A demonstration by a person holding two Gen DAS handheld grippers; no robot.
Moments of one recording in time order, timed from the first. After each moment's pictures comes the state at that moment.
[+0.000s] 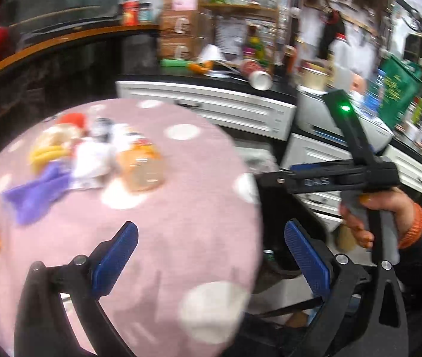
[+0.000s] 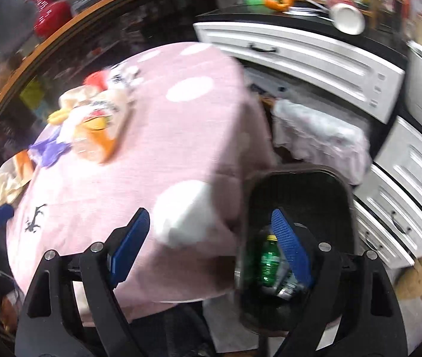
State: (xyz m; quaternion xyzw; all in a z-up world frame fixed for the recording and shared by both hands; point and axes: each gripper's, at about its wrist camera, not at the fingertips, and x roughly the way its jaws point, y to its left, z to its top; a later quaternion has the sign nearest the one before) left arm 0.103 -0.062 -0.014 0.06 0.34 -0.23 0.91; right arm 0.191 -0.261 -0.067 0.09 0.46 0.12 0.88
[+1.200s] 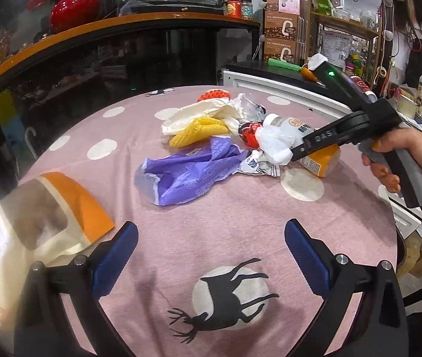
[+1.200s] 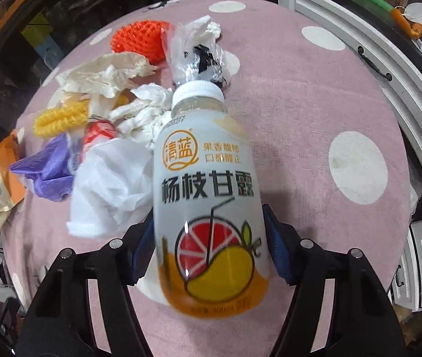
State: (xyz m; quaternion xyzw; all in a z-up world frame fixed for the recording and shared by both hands) left arm 0.149 0.100 -0.018 0.04 0.35 -0.07 0.93; right arm 0.363 -0.079 -0.068 -0.02 0.56 0.17 0.81
